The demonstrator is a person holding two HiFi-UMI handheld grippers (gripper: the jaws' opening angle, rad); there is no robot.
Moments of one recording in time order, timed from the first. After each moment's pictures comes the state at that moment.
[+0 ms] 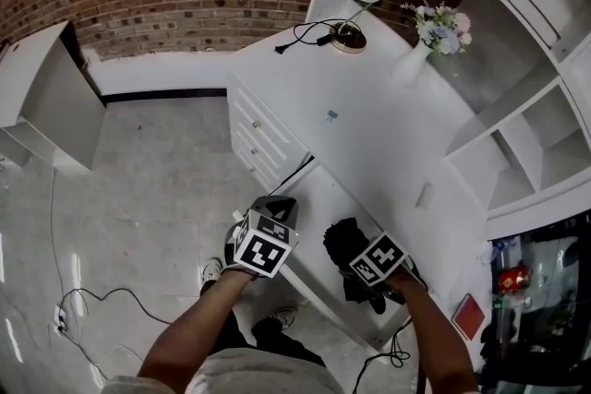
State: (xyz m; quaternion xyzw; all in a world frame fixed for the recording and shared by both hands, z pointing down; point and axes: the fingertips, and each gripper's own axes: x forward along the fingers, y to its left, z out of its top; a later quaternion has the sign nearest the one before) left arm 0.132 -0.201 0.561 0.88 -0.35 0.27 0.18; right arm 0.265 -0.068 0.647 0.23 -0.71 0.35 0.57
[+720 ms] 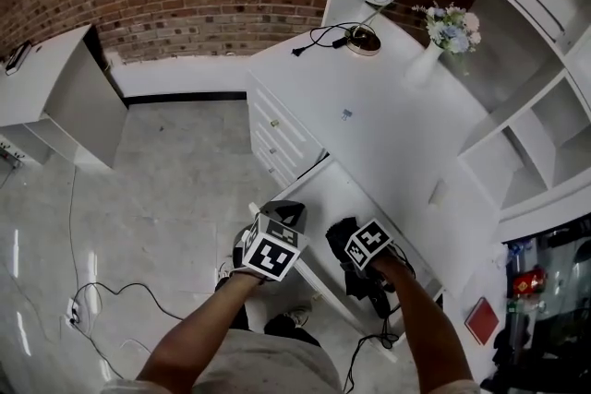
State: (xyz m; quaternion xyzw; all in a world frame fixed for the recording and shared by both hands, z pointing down) left arm 0.119 -0.167 0.553 0.87 -0.36 0.29 0.17; right arm 0.261 -0.059 0.716 0.23 -0.66 0.41 0.58
